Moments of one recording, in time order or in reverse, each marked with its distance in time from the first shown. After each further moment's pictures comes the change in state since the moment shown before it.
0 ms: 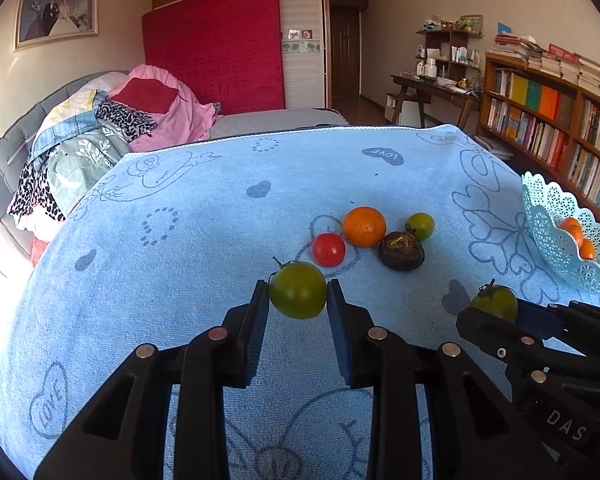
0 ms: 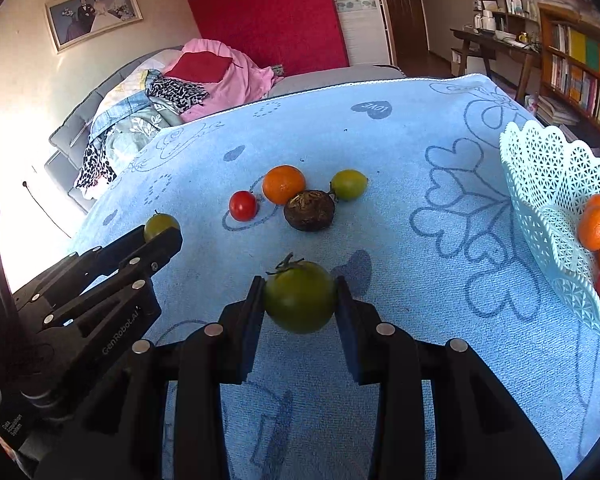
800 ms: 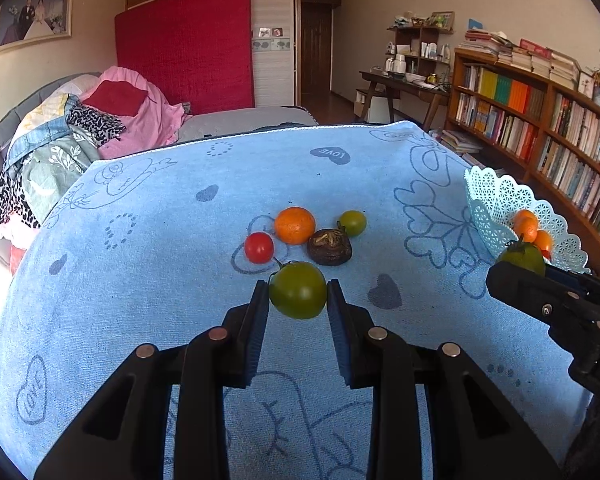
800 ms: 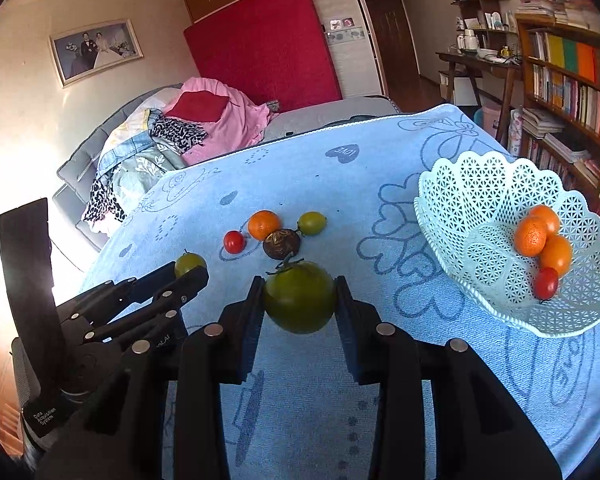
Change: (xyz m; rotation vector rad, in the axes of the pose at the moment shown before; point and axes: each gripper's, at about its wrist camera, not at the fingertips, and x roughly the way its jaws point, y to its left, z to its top) left arm -0.020 -0.041 0.006 0.032 0.014 -0.113; right arm -0.076 -0.036 -0.001 0.049 -0.139 0.003
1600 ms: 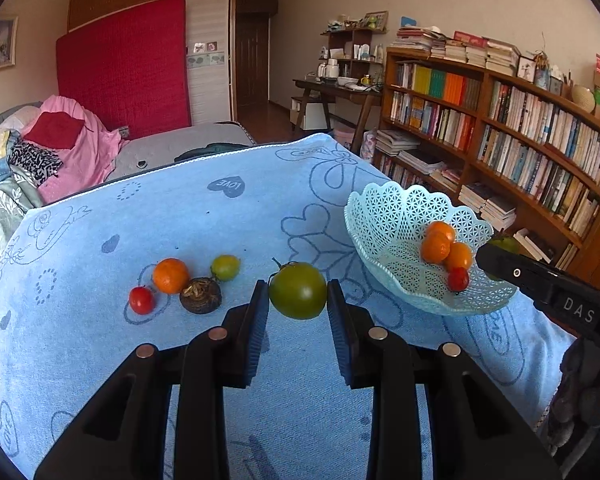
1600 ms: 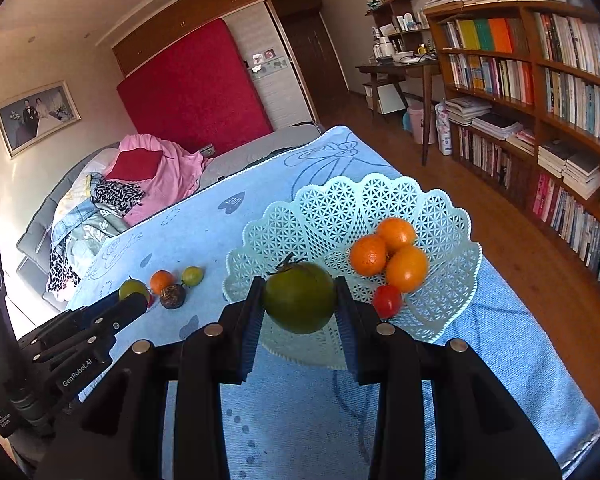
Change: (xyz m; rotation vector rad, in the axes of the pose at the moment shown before) left arm -0.001 -0.090 0.034 0.125 -0.041 -0.198; right arm -0.054 -0.119 0.008 0.201 -0.115 -0.186
